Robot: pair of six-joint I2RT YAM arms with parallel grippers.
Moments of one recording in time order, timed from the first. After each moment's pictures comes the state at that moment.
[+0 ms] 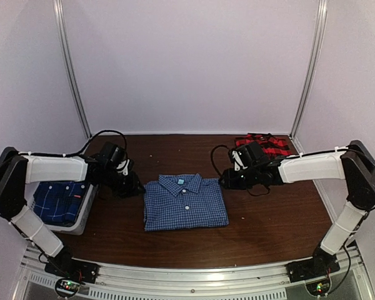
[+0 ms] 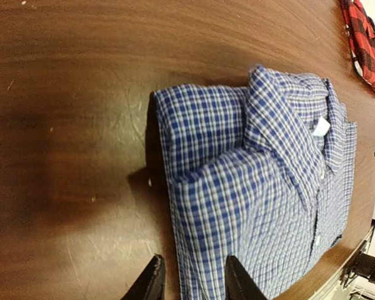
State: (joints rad) left arm -0.51 1.51 0.85 -0.32 0.27 -0.66; right arm 0.68 1.64 0.95 -0.11 -0.05 0.57
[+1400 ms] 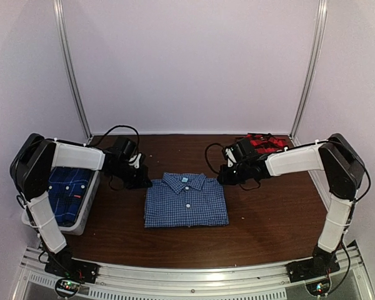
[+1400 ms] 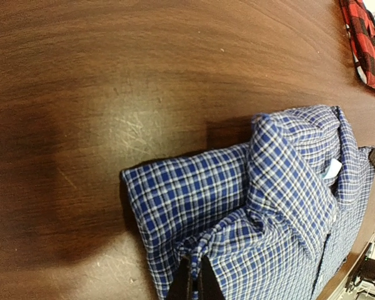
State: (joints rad) left arm -0.47 1.81 1.08 -0.25 0.33 -0.55; right arm 0.62 1.86 1.13 -0.08 -0.08 0.53
